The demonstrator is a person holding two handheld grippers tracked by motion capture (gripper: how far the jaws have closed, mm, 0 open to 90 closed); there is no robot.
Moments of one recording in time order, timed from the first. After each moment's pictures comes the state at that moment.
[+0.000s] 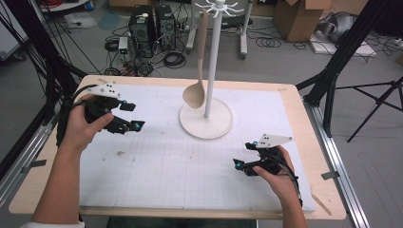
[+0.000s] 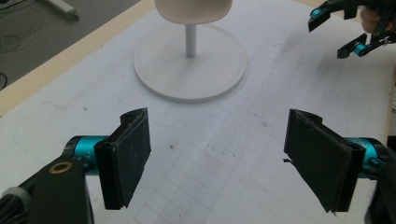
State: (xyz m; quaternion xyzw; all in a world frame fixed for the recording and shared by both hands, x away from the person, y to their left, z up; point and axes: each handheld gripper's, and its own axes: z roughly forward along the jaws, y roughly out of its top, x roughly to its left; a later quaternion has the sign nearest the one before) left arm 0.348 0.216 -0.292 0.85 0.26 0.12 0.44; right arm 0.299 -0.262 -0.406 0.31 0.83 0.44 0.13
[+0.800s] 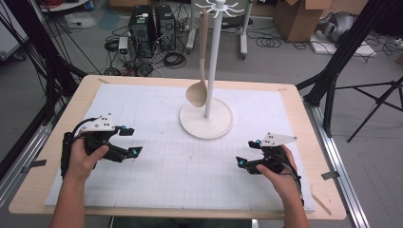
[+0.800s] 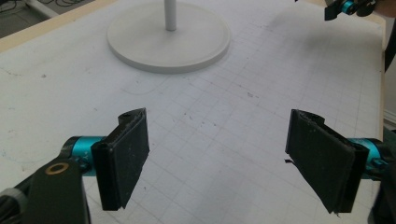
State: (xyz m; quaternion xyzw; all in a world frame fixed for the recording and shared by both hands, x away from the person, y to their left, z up) left arm 0.315 0.229 -0.361 0.83 0.25 0.10 0.49; right arm 0.301 -0.271 -0.404 0.32 0.82 0.45 0.13
